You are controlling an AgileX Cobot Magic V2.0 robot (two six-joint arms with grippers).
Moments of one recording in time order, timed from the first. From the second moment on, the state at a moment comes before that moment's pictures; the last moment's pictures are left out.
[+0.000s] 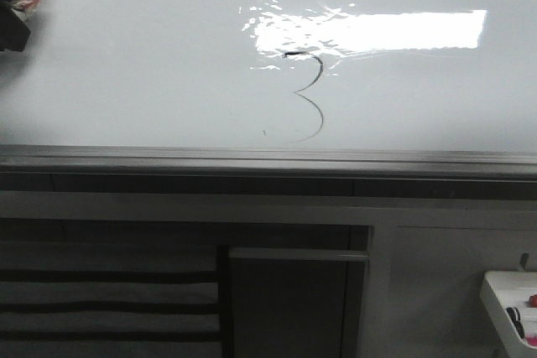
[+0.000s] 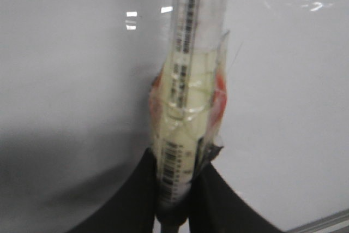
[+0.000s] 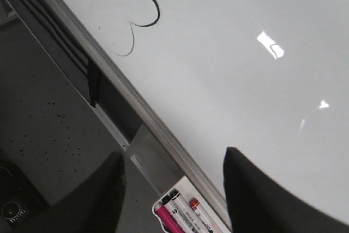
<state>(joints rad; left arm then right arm) -0.16 1.31 -0.85 -0.66 0.32 0.69 0.34 0.93 -1.04 0.15 0.91 -0.61</state>
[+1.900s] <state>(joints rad) -0.16 0.38 -0.36 -0.65 0.19 0.62 0.24 0.17 -0.44 -0.01 0.62 0.09</state>
